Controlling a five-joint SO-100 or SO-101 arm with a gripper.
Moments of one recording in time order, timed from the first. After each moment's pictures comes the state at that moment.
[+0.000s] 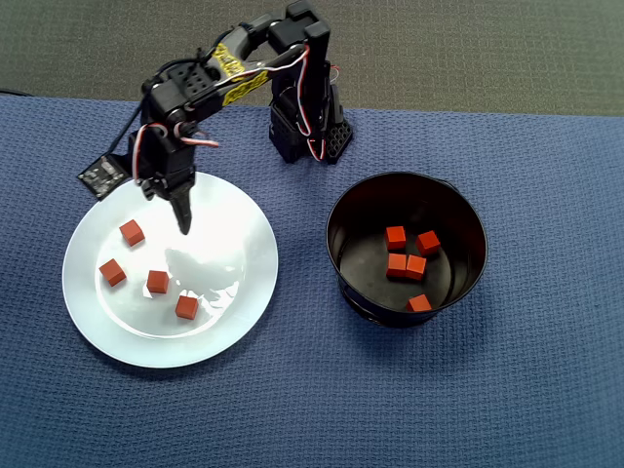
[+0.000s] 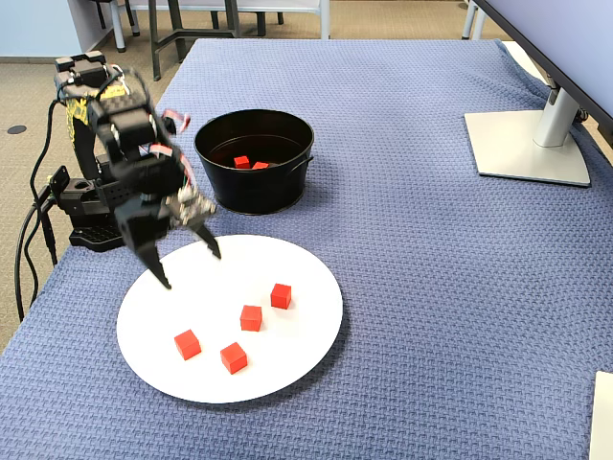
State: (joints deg) arm 53.0 90.9 95.9 65.2 -101.7
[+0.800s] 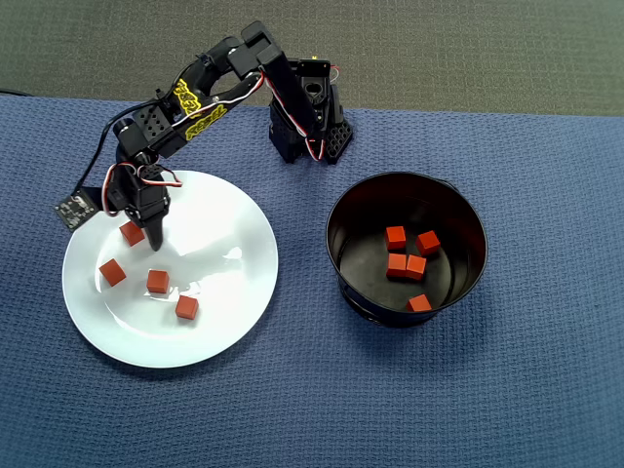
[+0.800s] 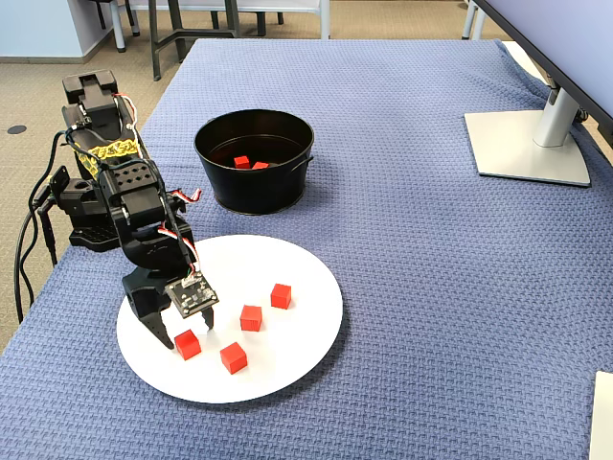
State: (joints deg) arm 56.4 68.1 90.1 52.1 -100.5
